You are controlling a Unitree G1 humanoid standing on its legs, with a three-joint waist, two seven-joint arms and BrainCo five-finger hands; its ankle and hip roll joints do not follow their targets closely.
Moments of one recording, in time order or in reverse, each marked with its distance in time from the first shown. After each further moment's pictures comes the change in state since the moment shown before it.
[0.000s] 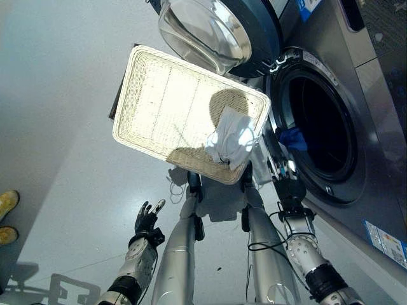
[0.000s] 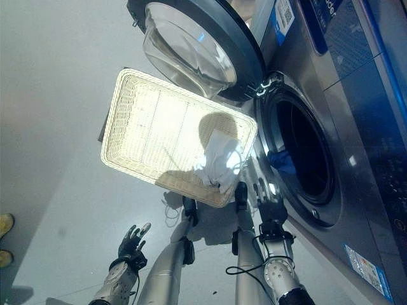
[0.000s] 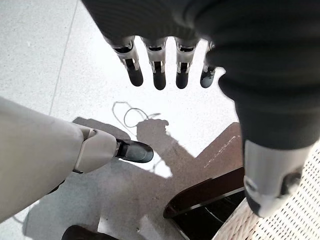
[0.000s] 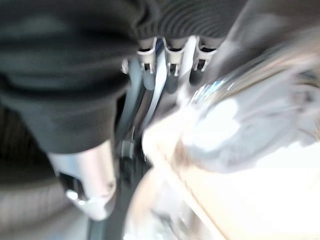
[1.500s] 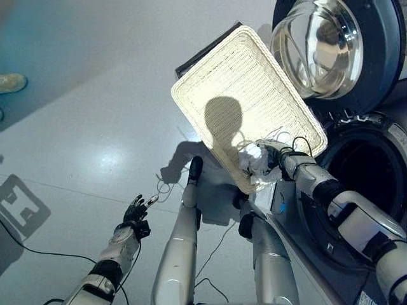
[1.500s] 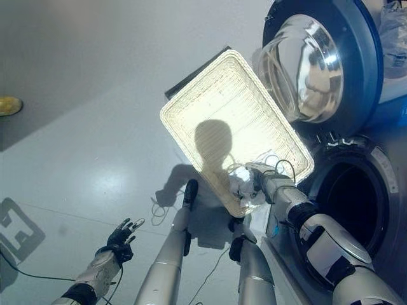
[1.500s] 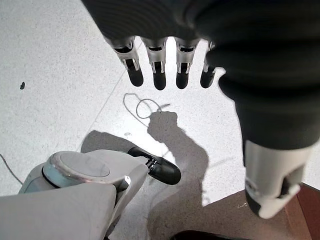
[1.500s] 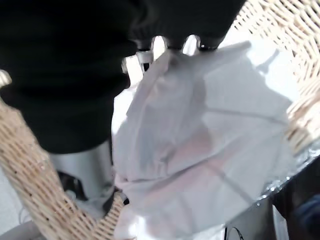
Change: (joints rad) left arm -0.097 0.167 -0.037 0.053 0.050 0.172 -0.087; right arm -0.705 -0.192 0.502 0.757 -1.205 0.591 0.258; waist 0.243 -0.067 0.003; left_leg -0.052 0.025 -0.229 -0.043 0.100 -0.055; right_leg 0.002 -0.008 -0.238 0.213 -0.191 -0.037
